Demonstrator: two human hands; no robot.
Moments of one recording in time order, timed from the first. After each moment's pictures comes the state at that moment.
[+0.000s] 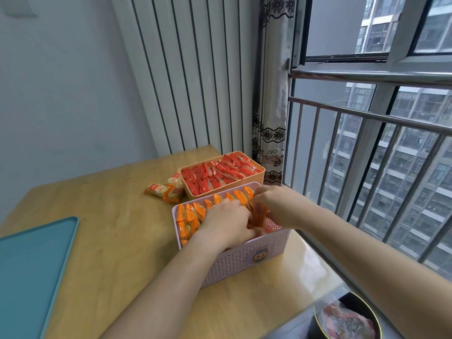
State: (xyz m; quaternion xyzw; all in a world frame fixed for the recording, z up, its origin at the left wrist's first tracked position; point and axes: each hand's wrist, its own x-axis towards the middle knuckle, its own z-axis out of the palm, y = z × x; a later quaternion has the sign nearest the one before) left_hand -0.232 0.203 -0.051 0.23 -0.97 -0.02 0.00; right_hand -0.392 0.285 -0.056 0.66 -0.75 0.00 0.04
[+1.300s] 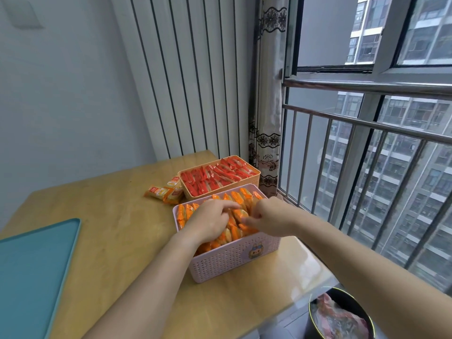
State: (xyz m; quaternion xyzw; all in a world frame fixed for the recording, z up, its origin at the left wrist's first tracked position) left_hand -0.205 0.175 -0.061 0.26 -0.93 -0.25 0.10; right_hand -0.343 0.309 -0.037 0.57 -0.81 0.09 -0.14
